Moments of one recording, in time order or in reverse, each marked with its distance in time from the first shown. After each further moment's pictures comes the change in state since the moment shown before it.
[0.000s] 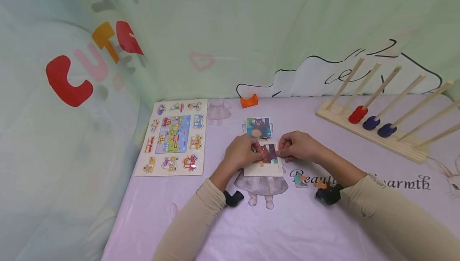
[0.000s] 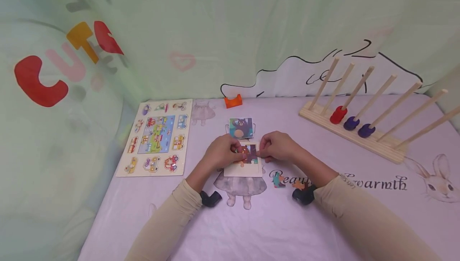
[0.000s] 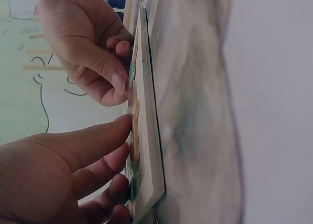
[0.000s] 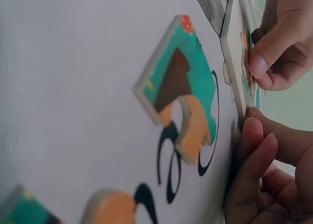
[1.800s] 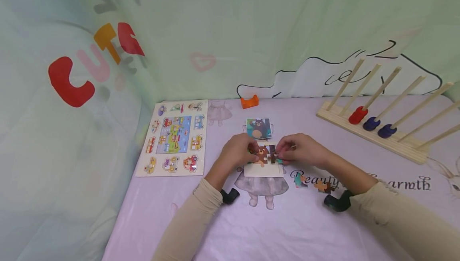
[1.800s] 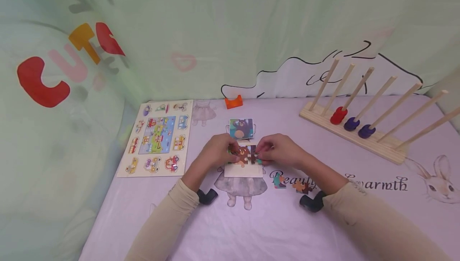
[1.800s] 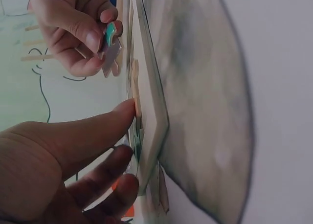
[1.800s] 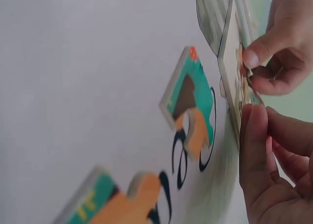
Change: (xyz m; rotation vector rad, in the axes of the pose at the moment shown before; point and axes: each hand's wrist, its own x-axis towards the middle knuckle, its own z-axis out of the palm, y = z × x) left_hand -0.003 -0.003 -0.012 0.052 -0.061 -0.005; right_hand -0.017 0.008 0.002 0.103 -0.010 -0.192
